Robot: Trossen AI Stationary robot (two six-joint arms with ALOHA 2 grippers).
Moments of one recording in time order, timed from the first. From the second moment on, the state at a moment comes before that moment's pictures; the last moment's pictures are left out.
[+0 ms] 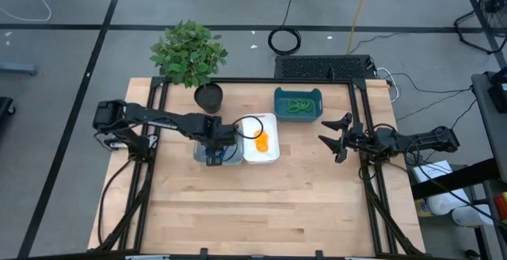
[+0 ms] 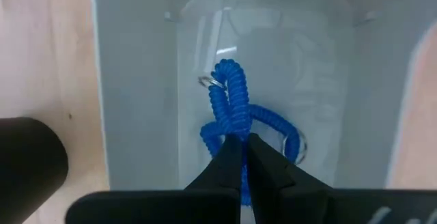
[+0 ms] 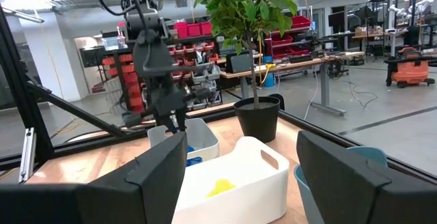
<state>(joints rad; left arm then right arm) 0.03 1.61 1.09 -0.86 -0.13 0.02 0.15 0.07 0.02 0.19 0.44 0.11</state>
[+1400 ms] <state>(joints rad) -0.02 1.46 1.09 -0.95 -0.07 -0.28 0.15 0.07 0.02 0.19 0.44 0.11</state>
